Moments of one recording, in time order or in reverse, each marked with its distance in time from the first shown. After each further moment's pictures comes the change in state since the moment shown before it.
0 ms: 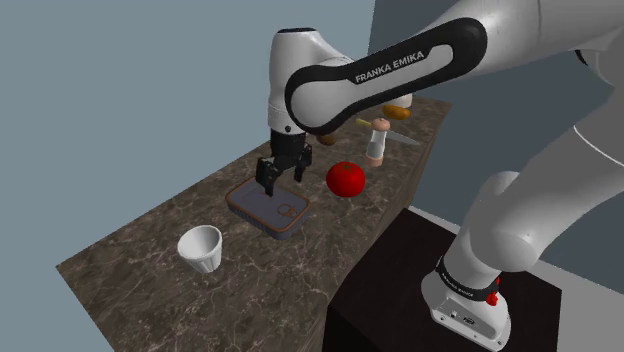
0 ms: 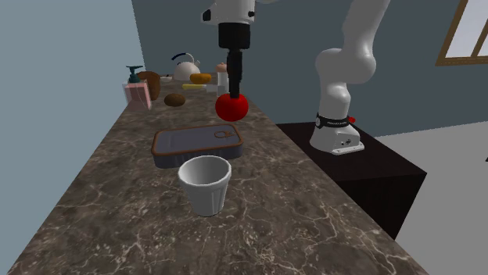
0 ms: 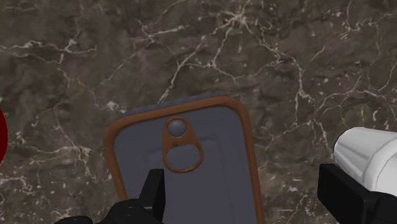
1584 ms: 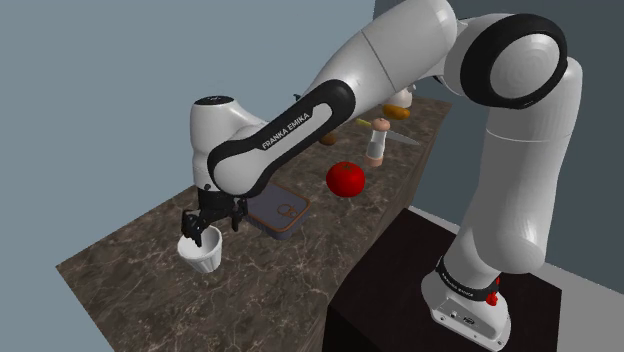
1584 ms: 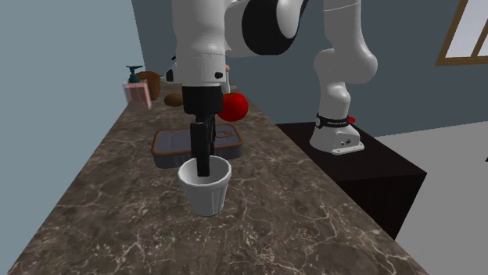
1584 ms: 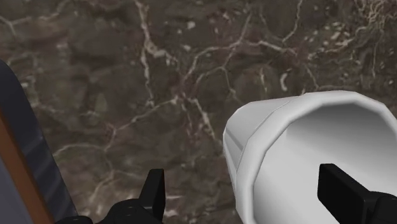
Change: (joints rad) arm 0.103 0.564 0.106 0.335 -0.132 0.249 0.305
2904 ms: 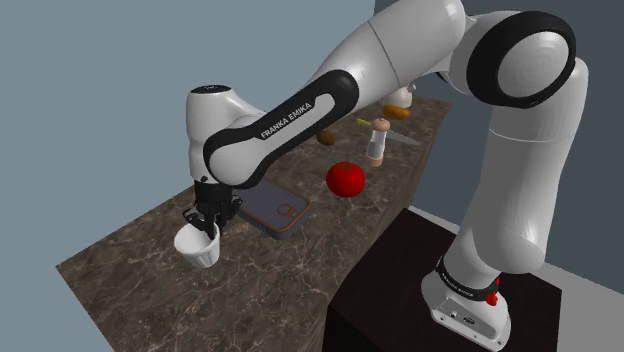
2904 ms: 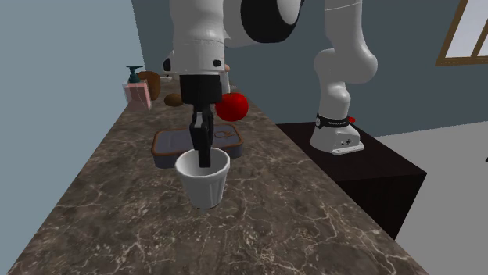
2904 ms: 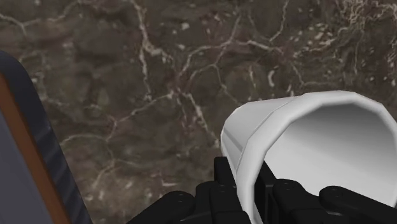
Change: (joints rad) arm -0.003 -0.022 0.003 0.026 0.008 -0.047 0.000
